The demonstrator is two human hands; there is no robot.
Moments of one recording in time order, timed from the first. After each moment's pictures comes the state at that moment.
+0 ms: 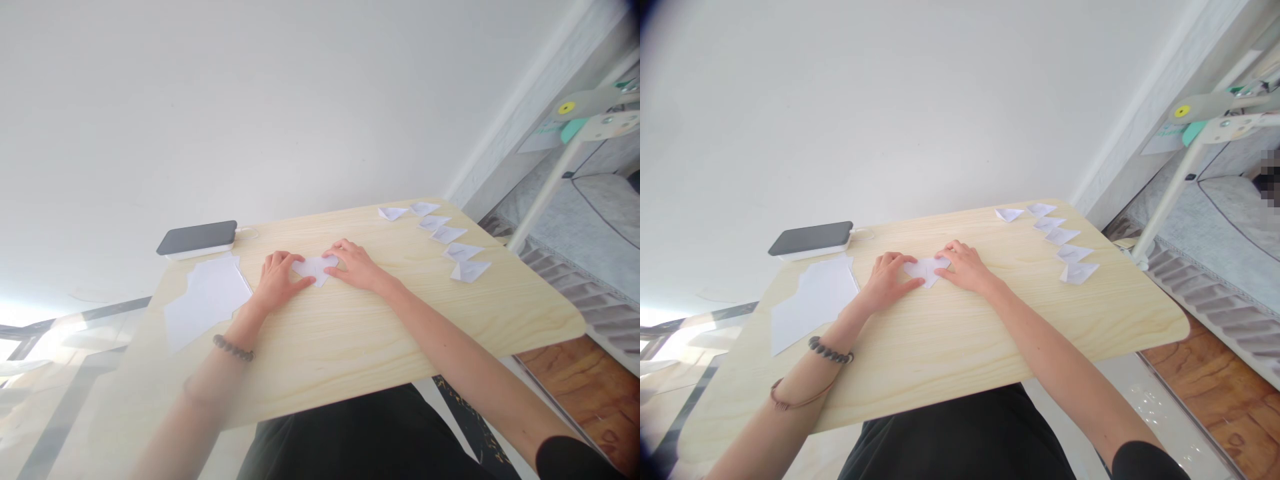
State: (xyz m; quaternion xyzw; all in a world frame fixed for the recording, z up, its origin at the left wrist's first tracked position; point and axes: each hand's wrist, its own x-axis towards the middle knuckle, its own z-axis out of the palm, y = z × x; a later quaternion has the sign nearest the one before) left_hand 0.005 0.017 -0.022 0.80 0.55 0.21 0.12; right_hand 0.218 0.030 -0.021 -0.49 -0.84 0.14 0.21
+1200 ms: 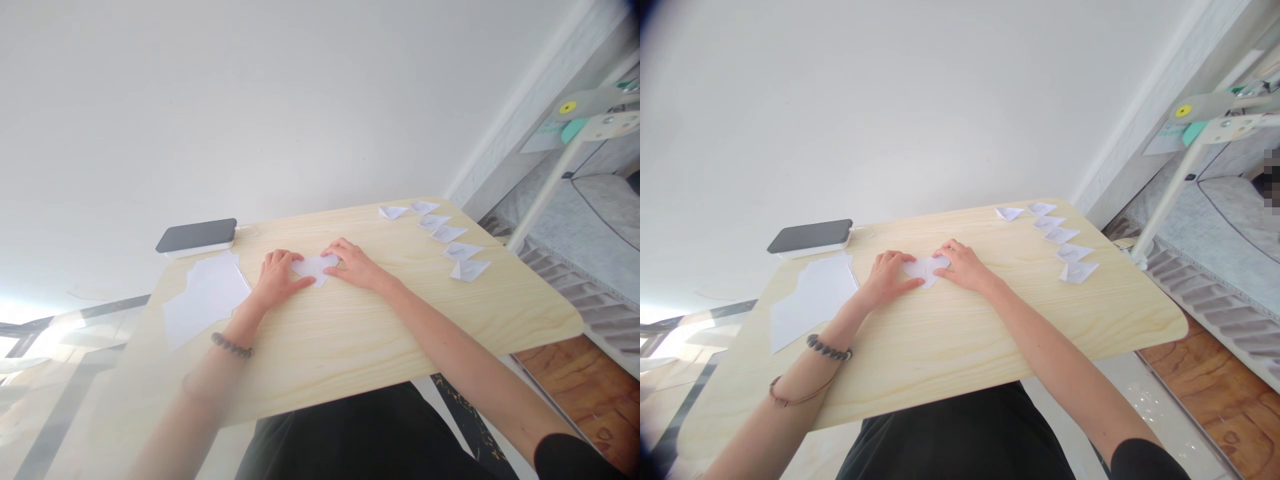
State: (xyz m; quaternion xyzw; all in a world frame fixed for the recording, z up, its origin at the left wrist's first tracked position) left_hand 0.002 0.017 -0.020 0.80 0.55 0.20 0.14; right_hand 0.218 0.028 -0.017 -0.44 -0.84 0.19 0.25
